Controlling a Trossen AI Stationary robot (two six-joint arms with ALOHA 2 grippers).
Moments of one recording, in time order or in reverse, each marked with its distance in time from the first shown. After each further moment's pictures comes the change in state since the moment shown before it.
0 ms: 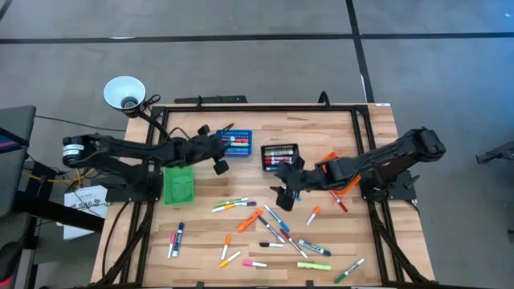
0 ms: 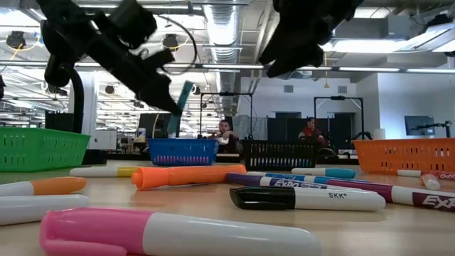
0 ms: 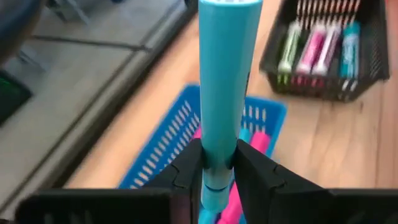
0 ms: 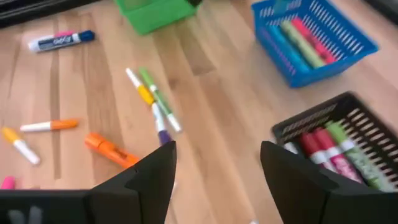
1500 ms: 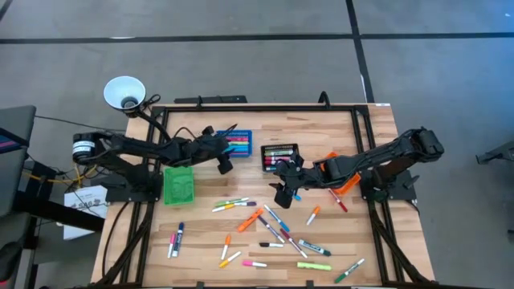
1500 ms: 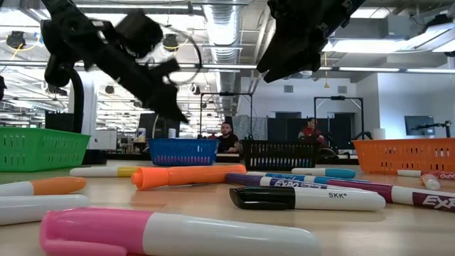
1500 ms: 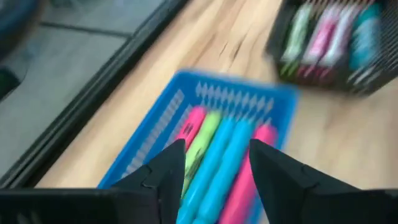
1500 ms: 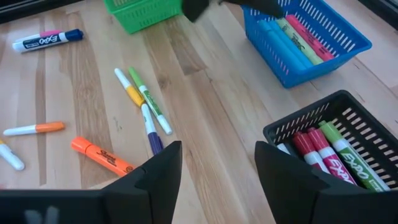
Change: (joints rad) left arm -0.001 0.085 0.000 0.100 0.030 -0.040; right arm -0.029 0.013 -0.007 0.020 -0.003 -0.013
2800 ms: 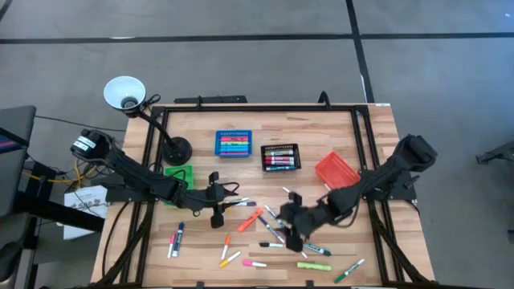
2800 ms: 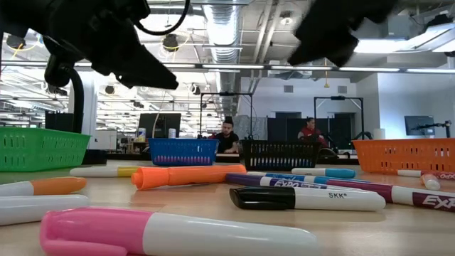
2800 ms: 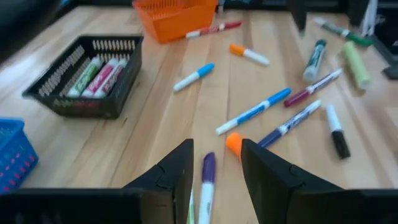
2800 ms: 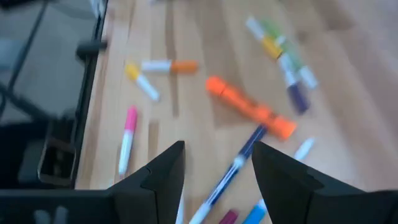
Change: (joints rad) left arm -0.642 0.018 0.000 0.091 -0.157 -0.294; right arm 0.321 0.122 0.001 0.131 -0.049 0.120
